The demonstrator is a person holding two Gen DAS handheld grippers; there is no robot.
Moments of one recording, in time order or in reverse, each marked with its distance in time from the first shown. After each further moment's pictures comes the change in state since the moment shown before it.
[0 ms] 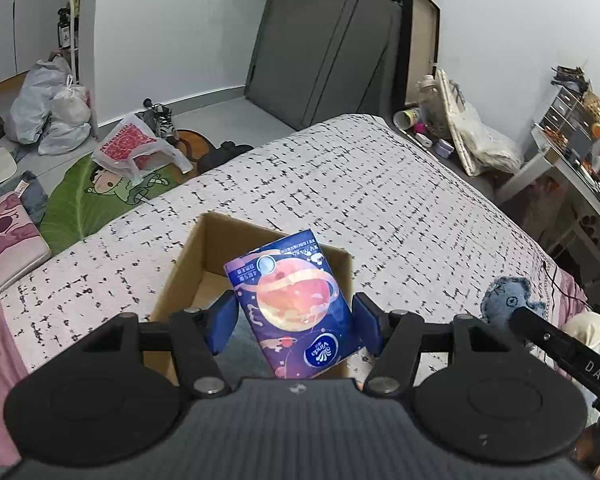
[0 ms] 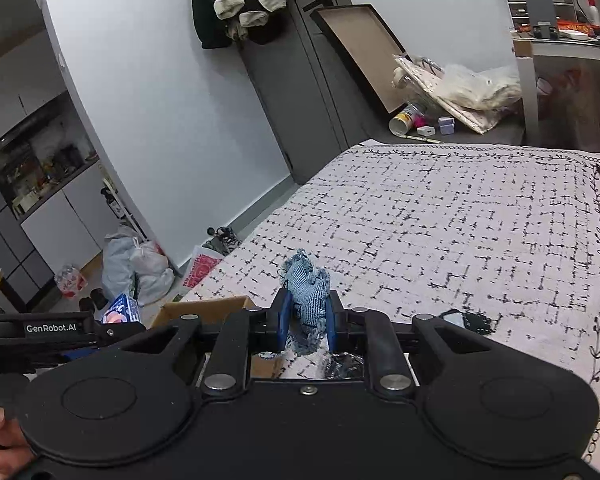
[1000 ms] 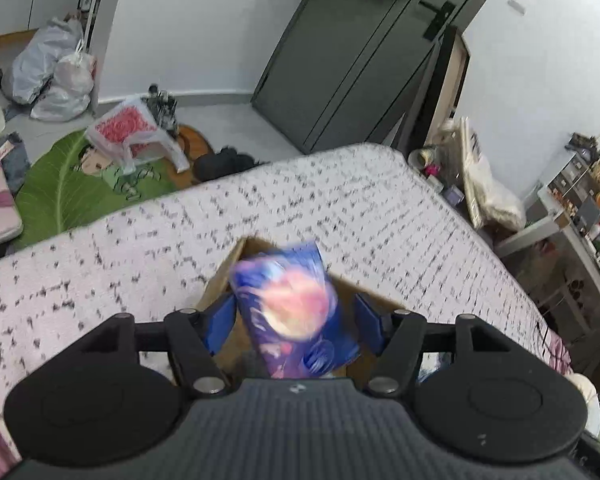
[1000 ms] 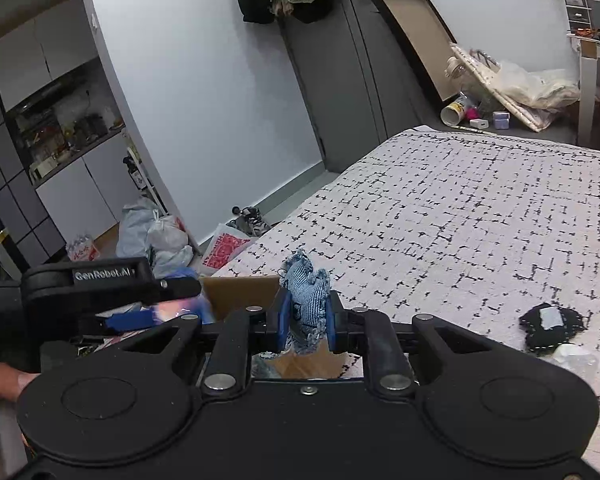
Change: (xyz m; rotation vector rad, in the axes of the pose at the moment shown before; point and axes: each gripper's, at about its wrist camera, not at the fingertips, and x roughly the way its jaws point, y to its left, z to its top) left arm 0.055 0.072 0.009 -0.164 -0.079 -0.109; right arm 0.057 0.067 -0.028 -0.085 0.032 0.048
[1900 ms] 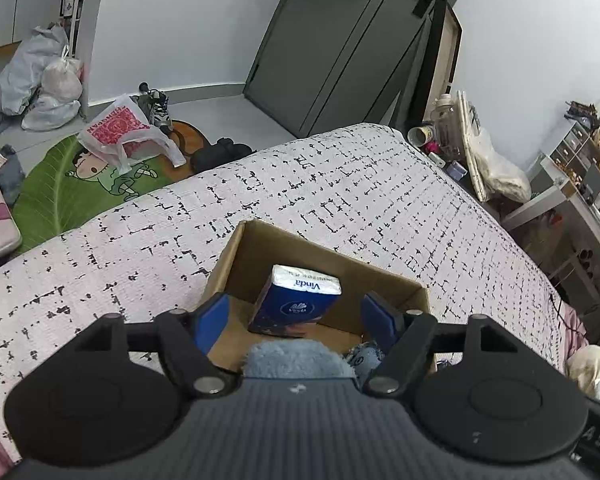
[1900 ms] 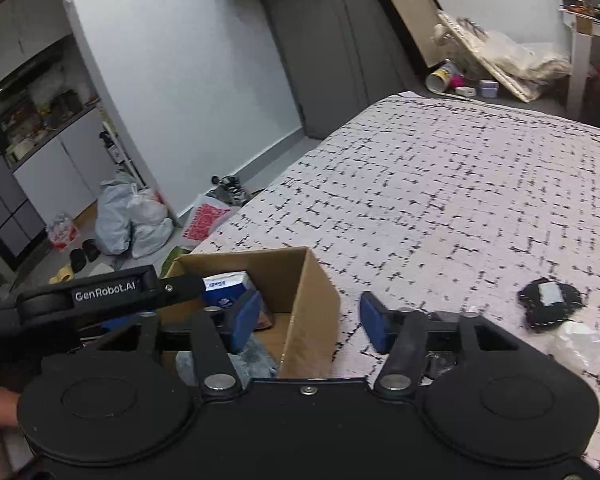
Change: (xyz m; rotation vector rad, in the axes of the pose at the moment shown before) left arm 0.017 -0.002 -0.008 0.081 0.053 0.025; right arm 0.014 0.008 0.003 0.026 0.110 -0.082
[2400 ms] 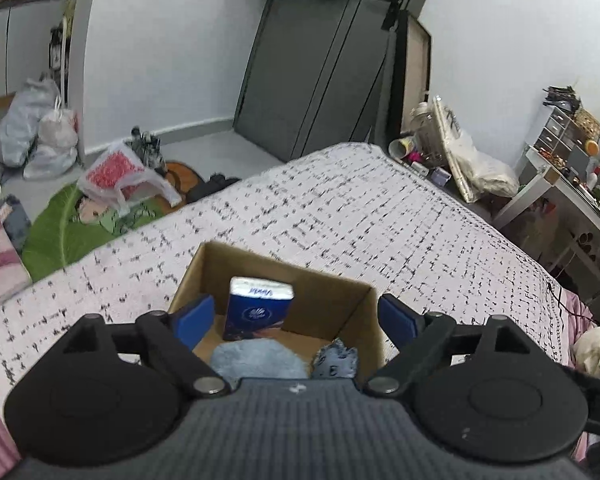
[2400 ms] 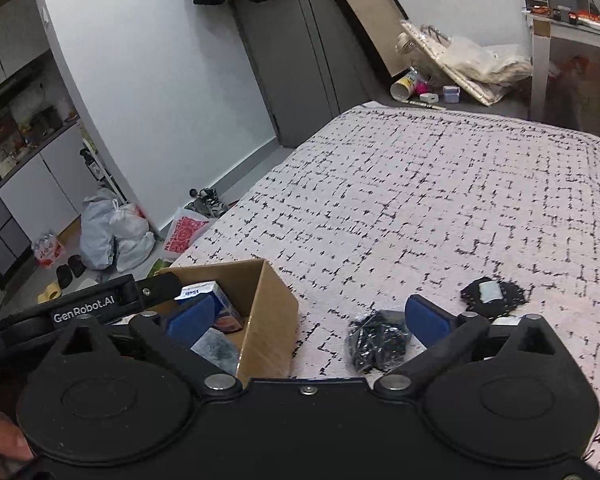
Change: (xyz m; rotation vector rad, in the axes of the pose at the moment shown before) left arm -0.034 -0.052 -0.012 0.115 -0.102 0.033; right arm -0.037 -0.026 0.007 0.036 -0.018 -0.057
